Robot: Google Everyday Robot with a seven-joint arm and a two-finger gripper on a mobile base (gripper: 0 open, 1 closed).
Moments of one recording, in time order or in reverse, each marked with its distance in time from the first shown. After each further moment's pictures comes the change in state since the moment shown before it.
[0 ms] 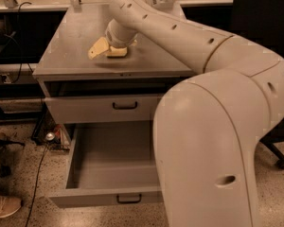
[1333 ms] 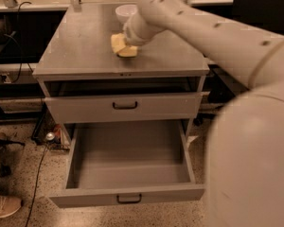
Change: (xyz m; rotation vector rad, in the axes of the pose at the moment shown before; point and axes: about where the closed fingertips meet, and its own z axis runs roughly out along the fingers) arm 0.018 -0.023 -0.062 -0.041 -0.084 0.041
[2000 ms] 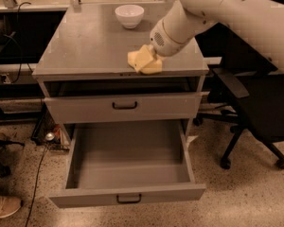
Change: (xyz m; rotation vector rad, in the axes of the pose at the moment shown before) arm 0.091 0.015 -0.114 -0.134 0.191 -0.082
